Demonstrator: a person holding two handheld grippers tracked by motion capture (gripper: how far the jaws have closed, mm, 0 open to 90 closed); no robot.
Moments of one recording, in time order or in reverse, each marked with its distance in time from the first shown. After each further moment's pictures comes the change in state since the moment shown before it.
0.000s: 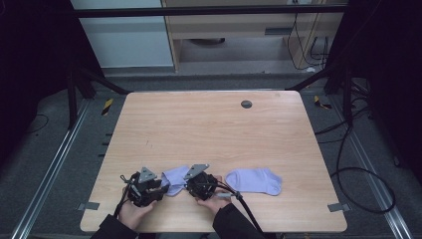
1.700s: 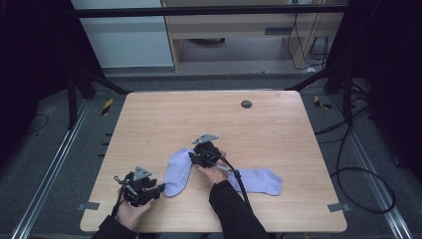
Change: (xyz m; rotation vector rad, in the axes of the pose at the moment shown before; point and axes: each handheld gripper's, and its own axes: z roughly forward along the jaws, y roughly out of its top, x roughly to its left) left arm 0.002 0.001 -0.010 -0.004 0.044 -0.107; right arm -0.080 0.031 0.028 -0.109 -0.190 0.240
